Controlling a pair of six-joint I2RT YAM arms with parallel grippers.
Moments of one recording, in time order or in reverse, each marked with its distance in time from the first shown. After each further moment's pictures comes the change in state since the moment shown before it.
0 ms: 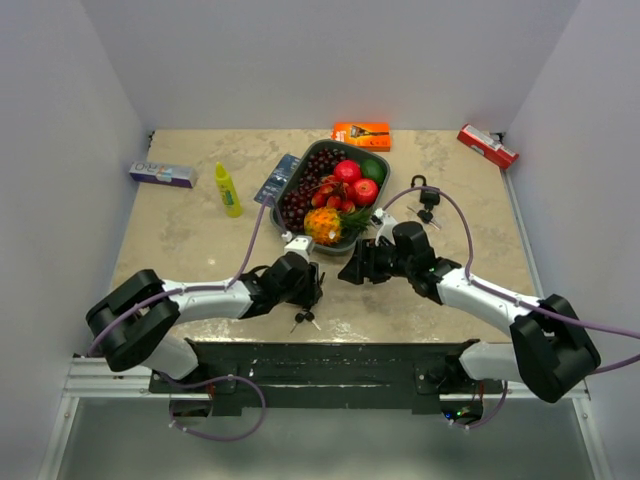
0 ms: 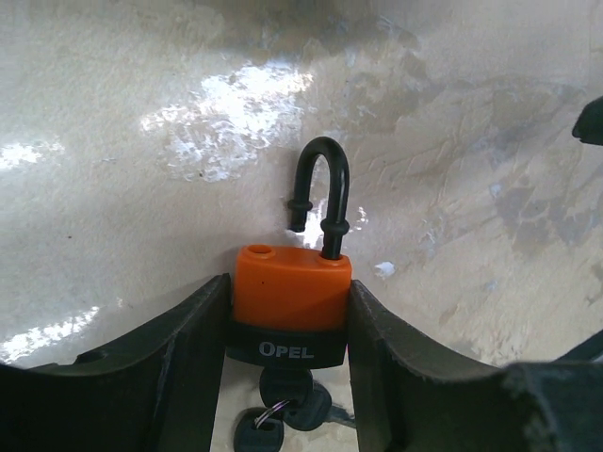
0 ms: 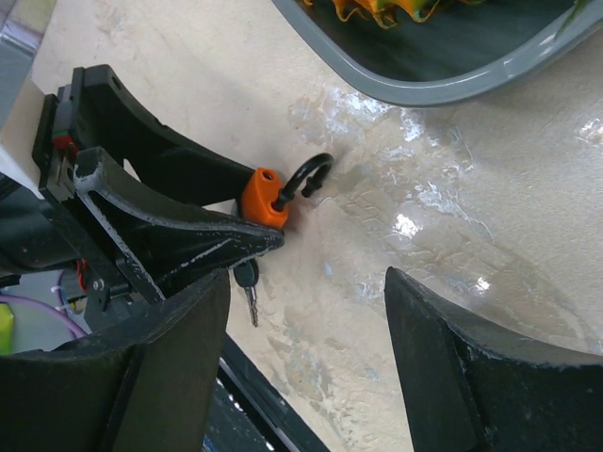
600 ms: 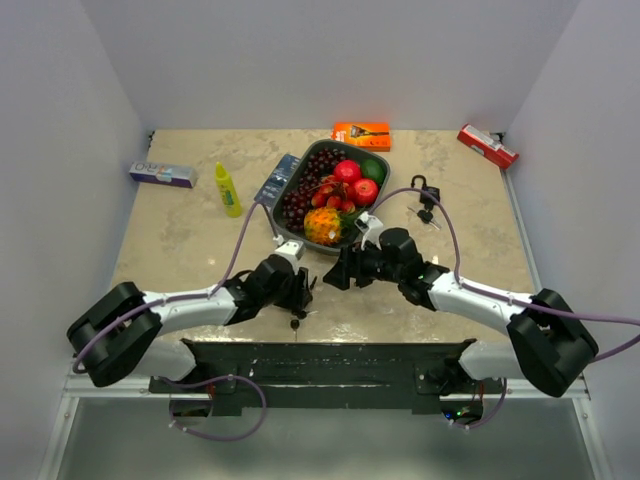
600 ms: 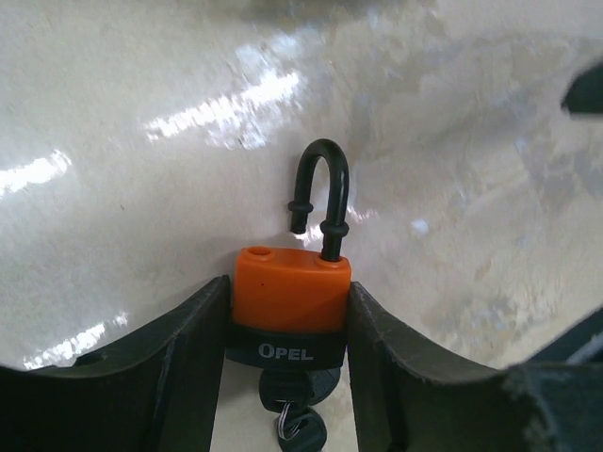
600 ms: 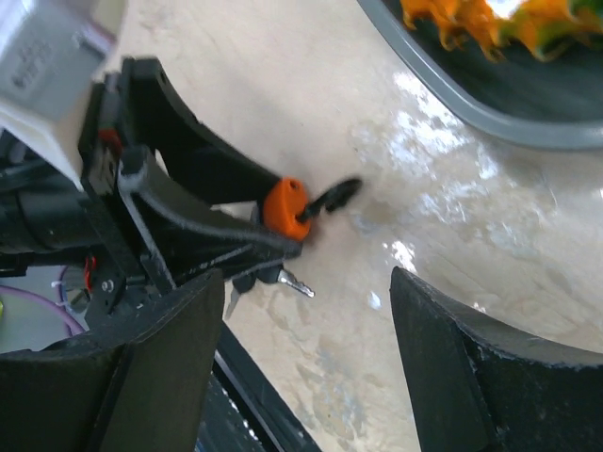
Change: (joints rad) left arm 0.053 -0.092 -0.081 0.015 0.058 0.100; right arm 0.126 0.026 -0.008 0.124 0.076 0.019
